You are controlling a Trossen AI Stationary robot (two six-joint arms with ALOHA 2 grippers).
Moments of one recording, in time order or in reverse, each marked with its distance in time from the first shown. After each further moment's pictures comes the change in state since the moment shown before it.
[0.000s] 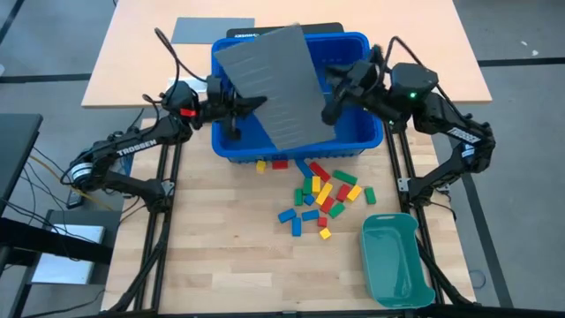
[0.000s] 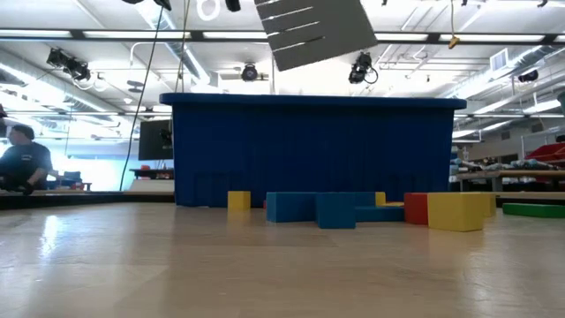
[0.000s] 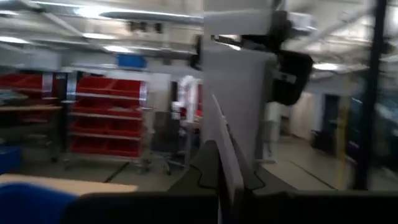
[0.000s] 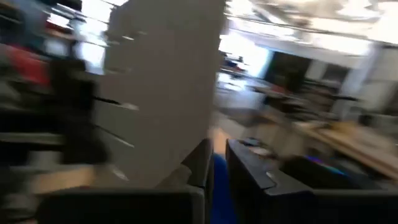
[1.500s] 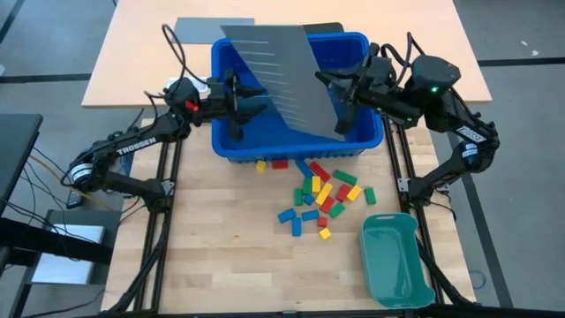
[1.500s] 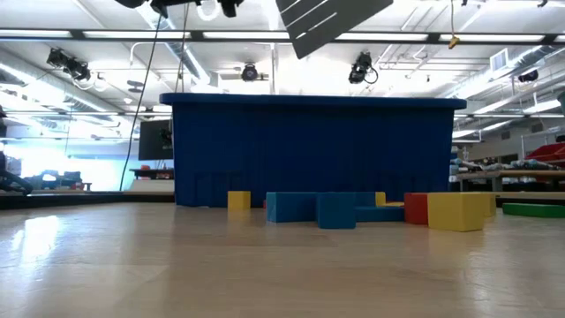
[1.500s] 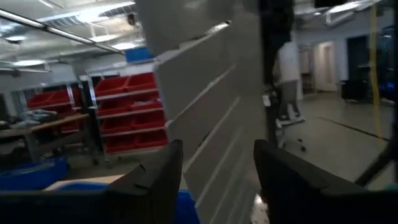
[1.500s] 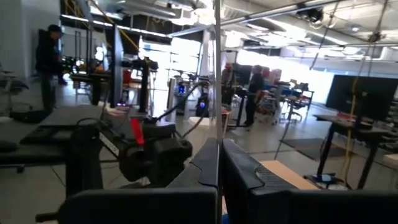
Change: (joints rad) left arm 0.050 -0.001 -0.010 -0.096 0.062 0.295; right arm 0.026 -0.004 0.079 0.026 -0.334 0.144
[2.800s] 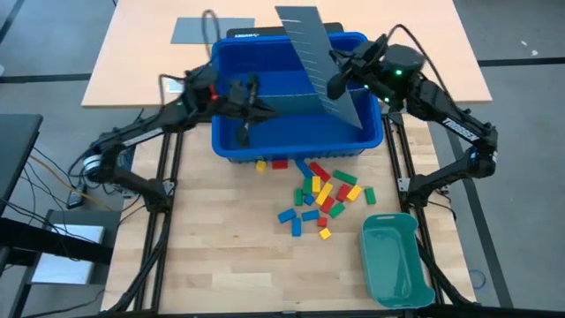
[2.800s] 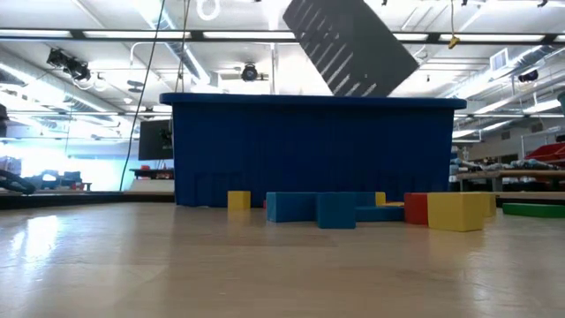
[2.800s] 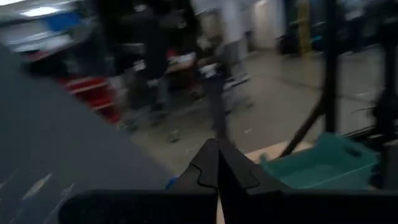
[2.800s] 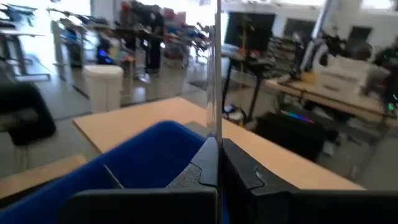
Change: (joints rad) left arm -0.063 0.122 0.283 -0.433 0.141 0.196; right arm -0.361 -0.081 -0.312 0.025 0.118 0.076
